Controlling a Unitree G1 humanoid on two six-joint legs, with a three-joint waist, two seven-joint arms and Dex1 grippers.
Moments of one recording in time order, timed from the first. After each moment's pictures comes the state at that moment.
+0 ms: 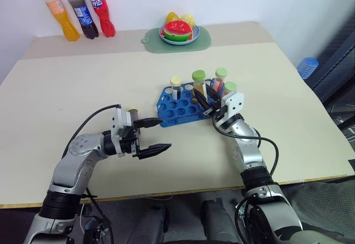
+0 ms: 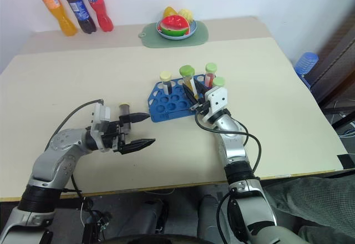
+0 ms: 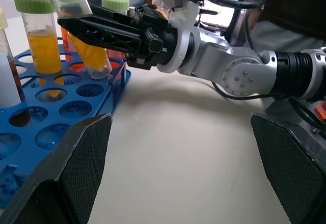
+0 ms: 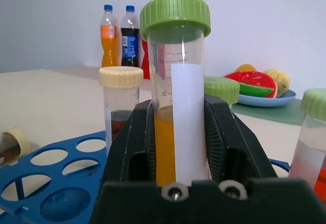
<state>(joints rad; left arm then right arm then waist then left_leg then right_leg) -0.21 0.54 -0.01 -0.15 -0.56 0.26 -1.13 -0.51 -0.13 0.01 0.49 0.14 -0.42 0.52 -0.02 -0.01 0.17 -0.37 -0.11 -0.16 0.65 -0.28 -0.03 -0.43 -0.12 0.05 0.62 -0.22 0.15</state>
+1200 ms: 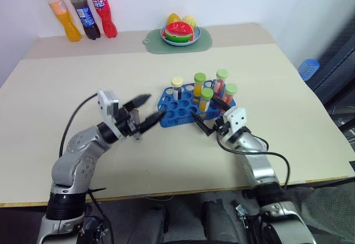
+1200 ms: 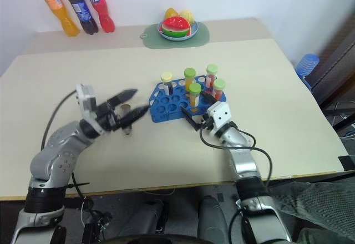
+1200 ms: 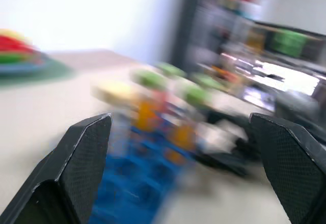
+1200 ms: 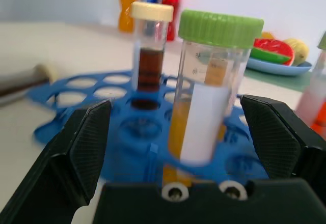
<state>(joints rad) -0.26 0.39 0.16 -0.33 -0.63 0.48 -0.53 -0.25 -0.30 0.06 0.14 0.13 -0.21 0.60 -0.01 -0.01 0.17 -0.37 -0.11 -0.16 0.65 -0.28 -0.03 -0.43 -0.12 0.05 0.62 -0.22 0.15</state>
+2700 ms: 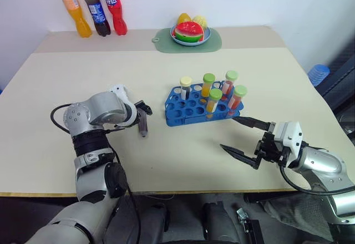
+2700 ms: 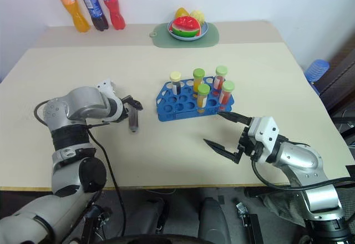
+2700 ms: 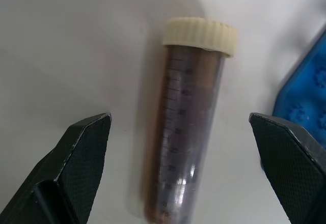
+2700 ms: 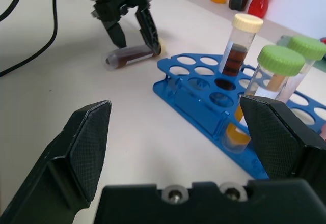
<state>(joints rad) -0.86 0.18 0.53 0.34 -1.63 1.45 1.45 0.08 -0.69 -0.14 -0.40 0.45 0.10 0.92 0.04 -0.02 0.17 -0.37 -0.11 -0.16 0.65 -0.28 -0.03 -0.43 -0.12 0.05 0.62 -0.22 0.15</state>
